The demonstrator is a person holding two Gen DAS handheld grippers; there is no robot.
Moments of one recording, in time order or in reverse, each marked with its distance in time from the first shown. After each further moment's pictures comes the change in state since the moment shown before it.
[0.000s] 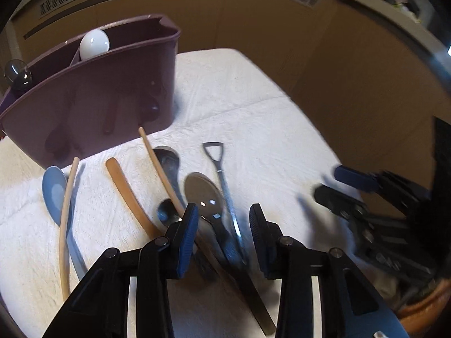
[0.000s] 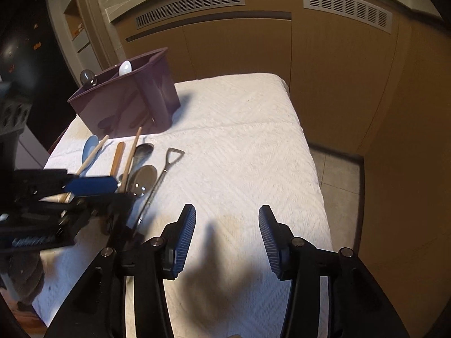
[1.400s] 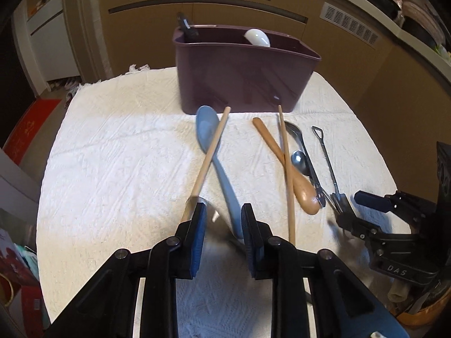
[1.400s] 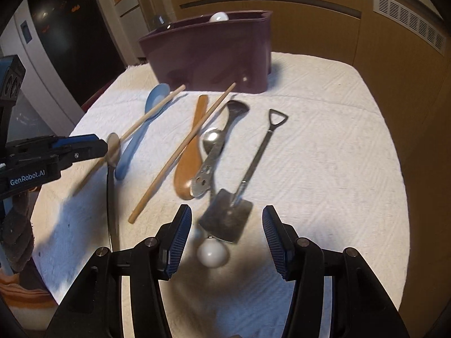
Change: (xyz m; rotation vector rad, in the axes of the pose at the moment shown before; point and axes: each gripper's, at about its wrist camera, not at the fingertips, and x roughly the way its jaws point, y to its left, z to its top) left arm -0.080 0.092 -0.095 -0.211 -0.120 0.180; right arm 0.010 0.101 -0.029 -0.185 0.109 0.132
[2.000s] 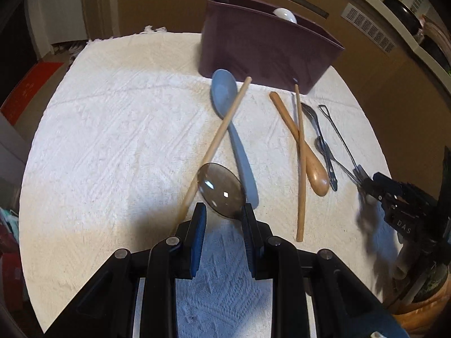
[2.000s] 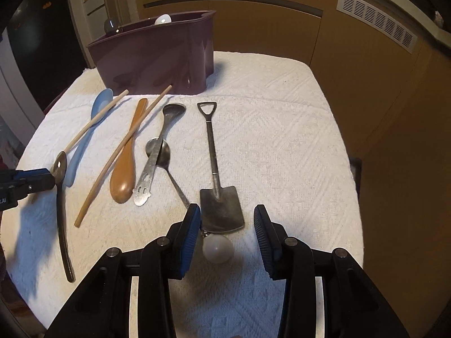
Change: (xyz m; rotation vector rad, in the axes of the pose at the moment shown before) left arm 0.010 0.021 -0.021 -0.150 0.100 -0.033; right arm -0.008 -0.044 0.002 0.049 -0.003 -0.192
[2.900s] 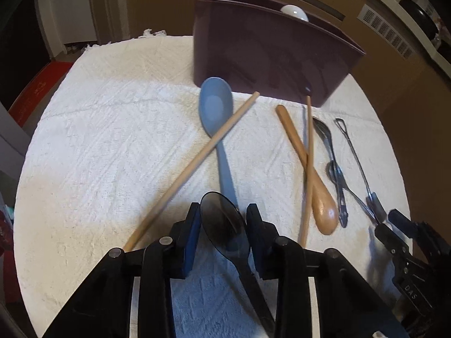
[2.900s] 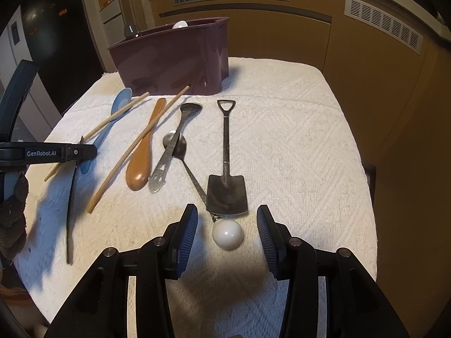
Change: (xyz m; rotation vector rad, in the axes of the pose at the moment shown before) left arm 0.029 -0.024 0.025 -0.001 -0.018 0.060; right arm -0.009 -0.001 -0.018 -0.024 -0.065 0.079
